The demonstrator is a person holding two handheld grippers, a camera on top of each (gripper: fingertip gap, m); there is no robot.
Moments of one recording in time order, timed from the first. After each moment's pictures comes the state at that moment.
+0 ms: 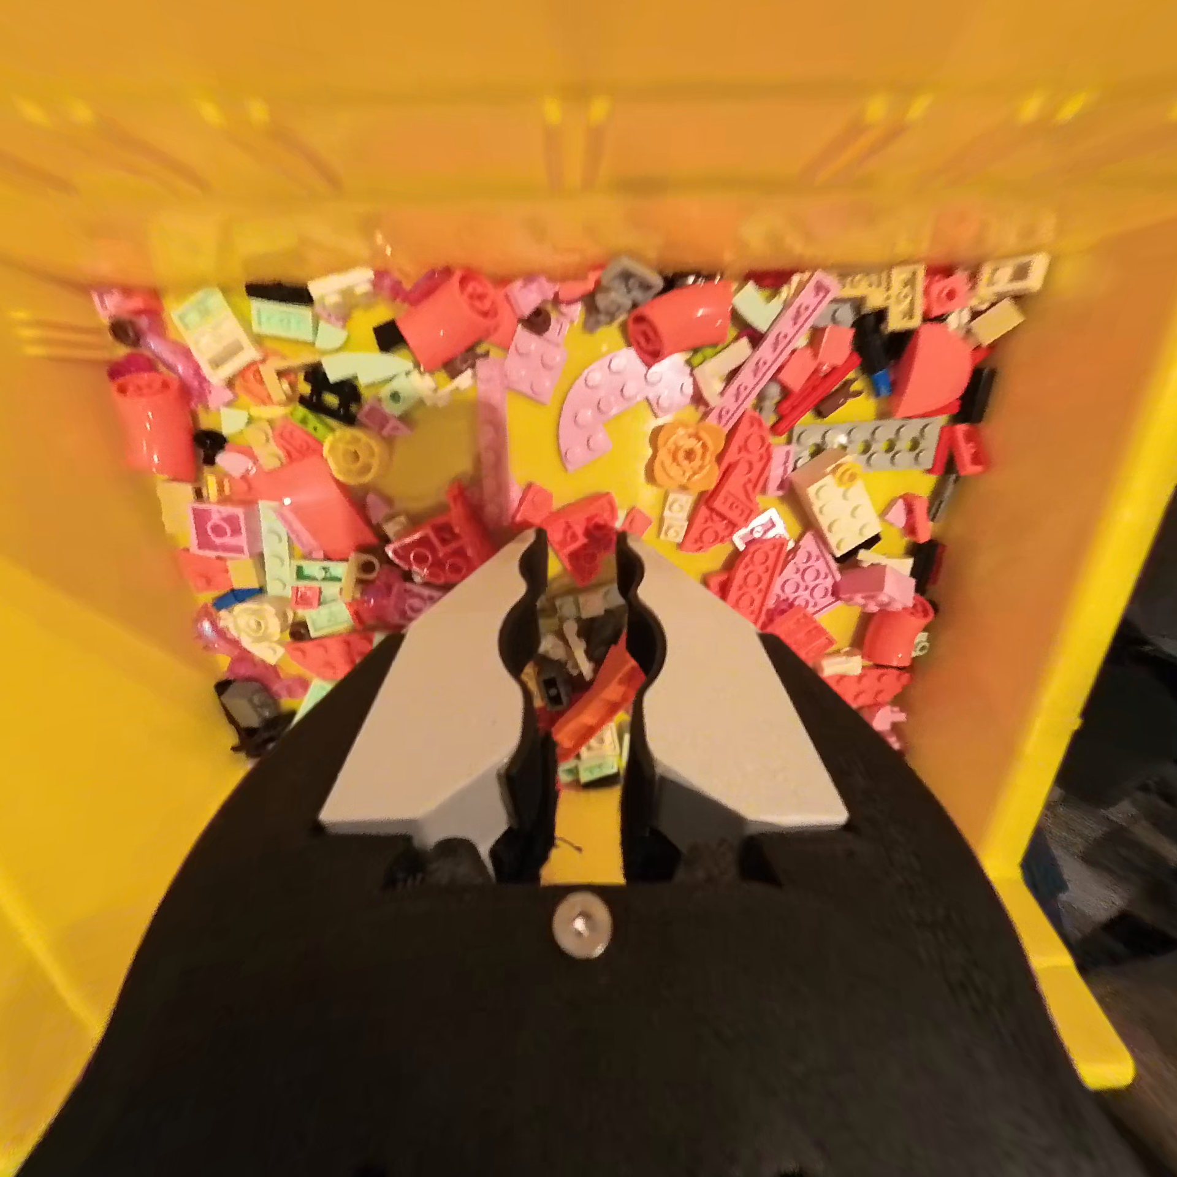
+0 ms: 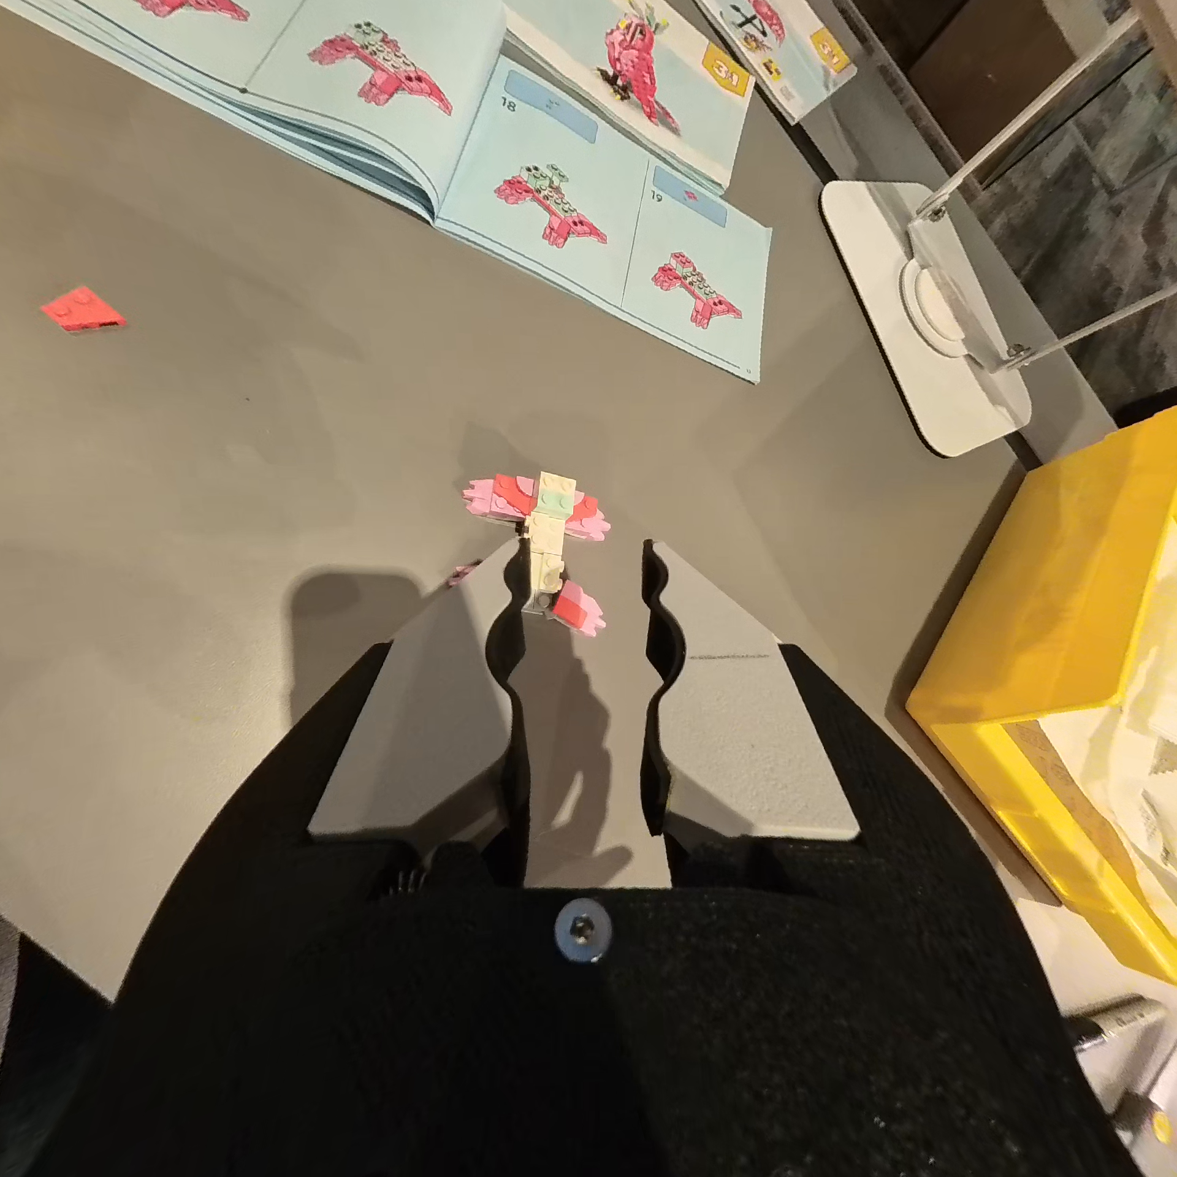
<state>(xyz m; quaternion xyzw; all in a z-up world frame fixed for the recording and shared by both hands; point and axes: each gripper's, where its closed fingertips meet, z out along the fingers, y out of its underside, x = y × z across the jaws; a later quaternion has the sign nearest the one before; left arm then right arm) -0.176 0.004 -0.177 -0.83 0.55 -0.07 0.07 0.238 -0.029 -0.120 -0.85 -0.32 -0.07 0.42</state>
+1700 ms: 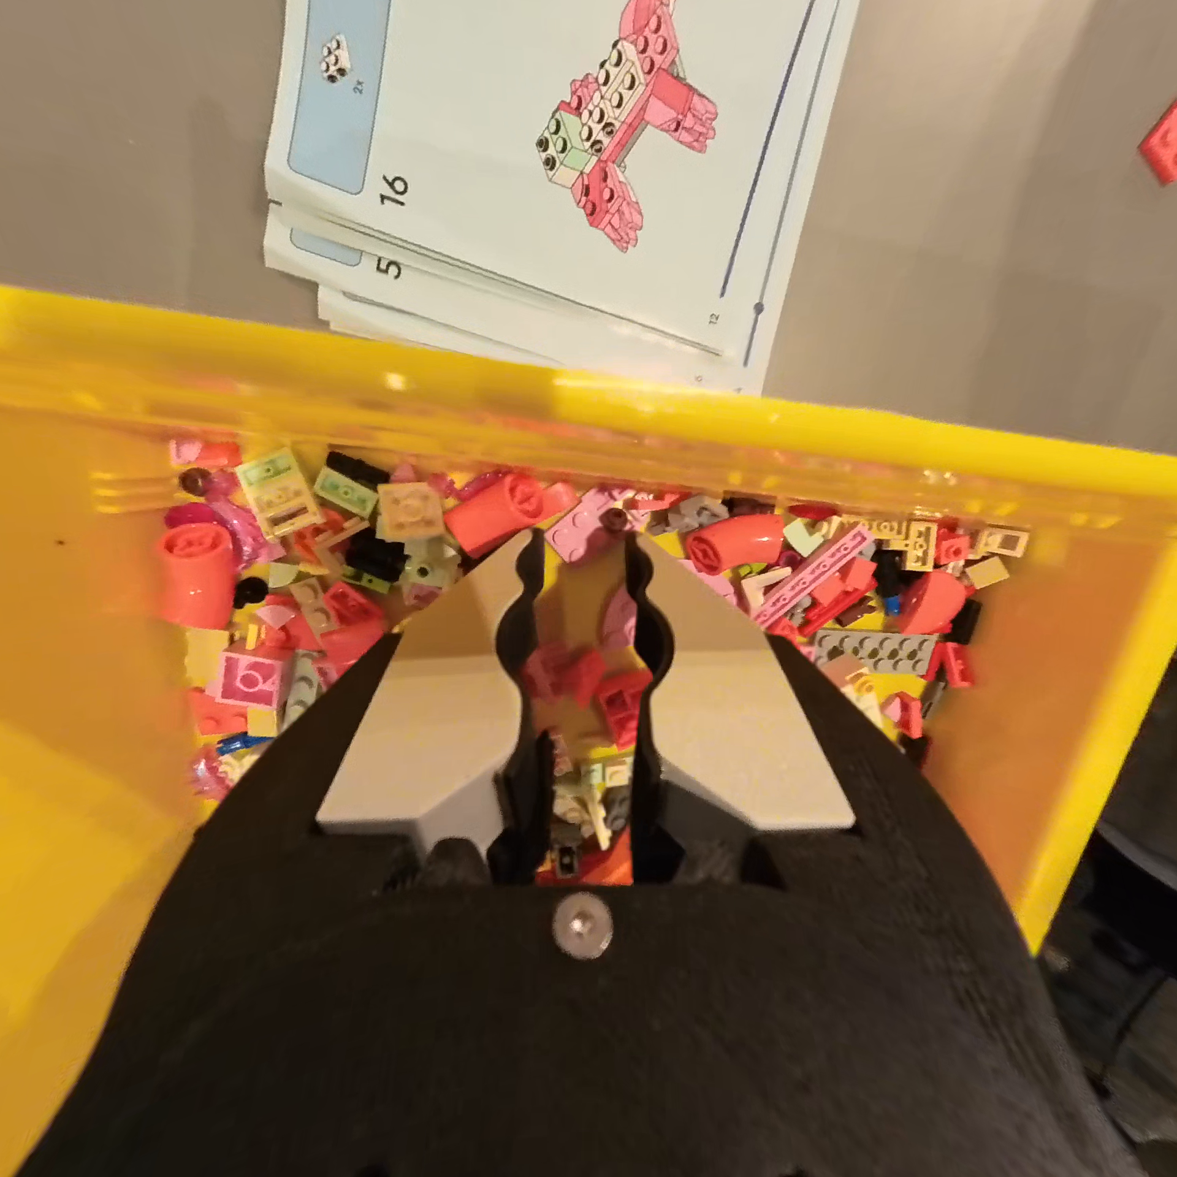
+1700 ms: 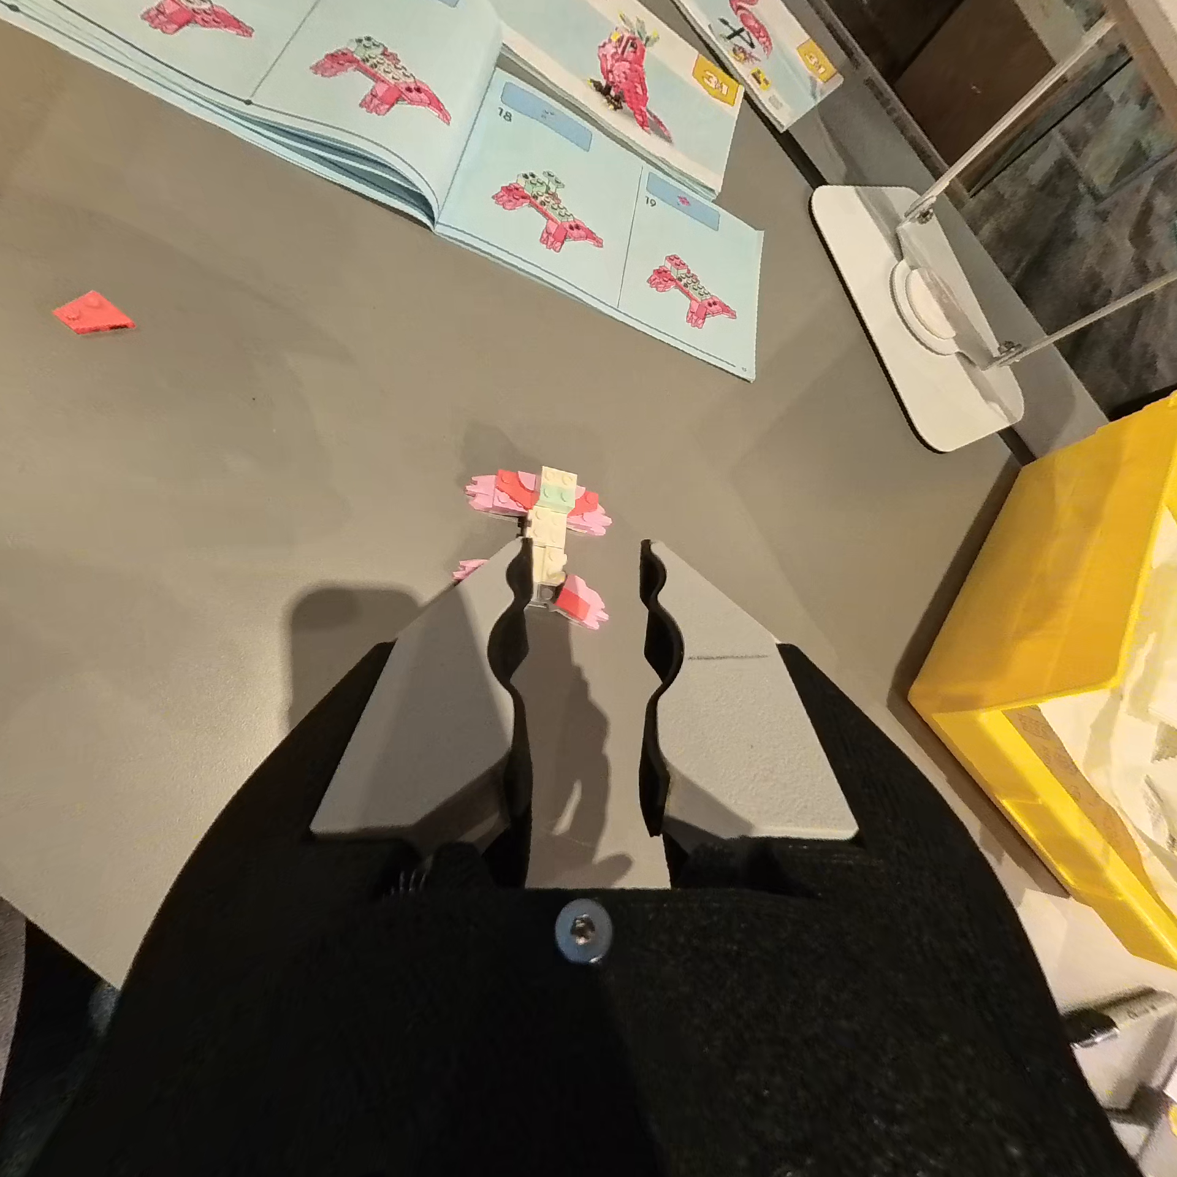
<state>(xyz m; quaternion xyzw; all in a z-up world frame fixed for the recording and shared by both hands) -0.132 0.046 -0.189 -0.86 0.48 -0.13 0.10 0.239 -0.034 -0.119 -0.84 -0.32 -0.06 0.43</state>
